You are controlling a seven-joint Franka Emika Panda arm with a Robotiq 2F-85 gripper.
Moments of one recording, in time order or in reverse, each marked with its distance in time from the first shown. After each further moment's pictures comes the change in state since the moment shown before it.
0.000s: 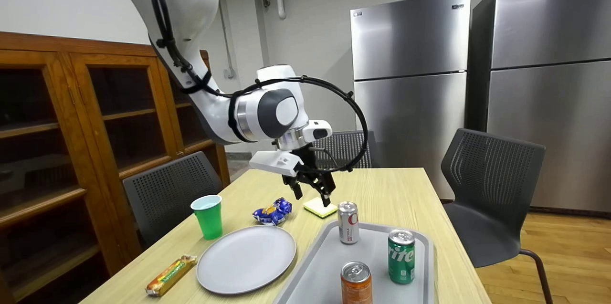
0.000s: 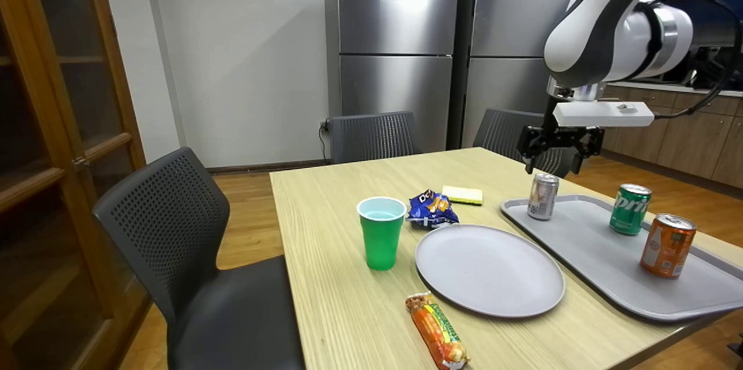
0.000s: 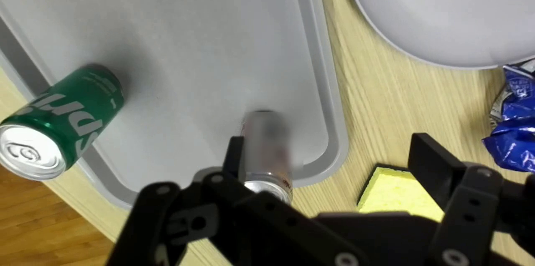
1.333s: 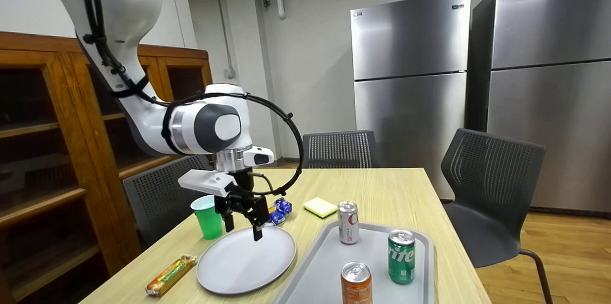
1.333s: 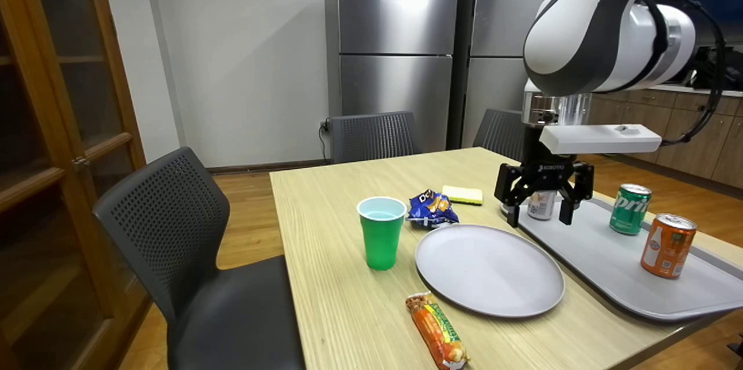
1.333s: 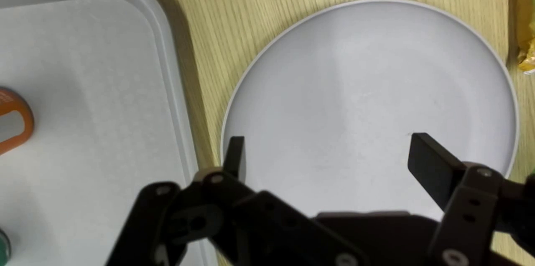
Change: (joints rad) arm 0.099 -0.131 0.139 -0.229 0.091 -0.148 -0.008
